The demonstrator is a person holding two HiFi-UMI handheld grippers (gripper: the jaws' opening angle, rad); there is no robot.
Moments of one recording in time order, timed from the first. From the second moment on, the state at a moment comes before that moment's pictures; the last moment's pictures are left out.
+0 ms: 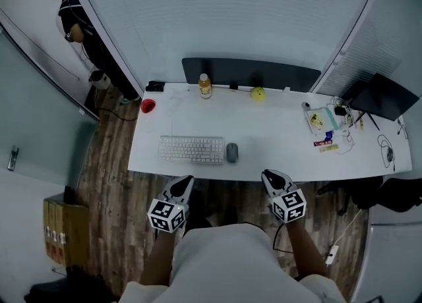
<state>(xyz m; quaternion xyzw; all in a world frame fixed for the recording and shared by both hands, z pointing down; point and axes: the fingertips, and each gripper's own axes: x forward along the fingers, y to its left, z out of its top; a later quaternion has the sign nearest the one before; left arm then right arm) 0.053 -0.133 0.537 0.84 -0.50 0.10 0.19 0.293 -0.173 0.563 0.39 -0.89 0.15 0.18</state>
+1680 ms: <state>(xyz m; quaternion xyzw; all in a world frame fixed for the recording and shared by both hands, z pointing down) -0.057 -0.083 0.491 0.83 -0.53 0.08 0.14 0.191 -0.152 0.497 0.40 -0.90 0.11 0.10</state>
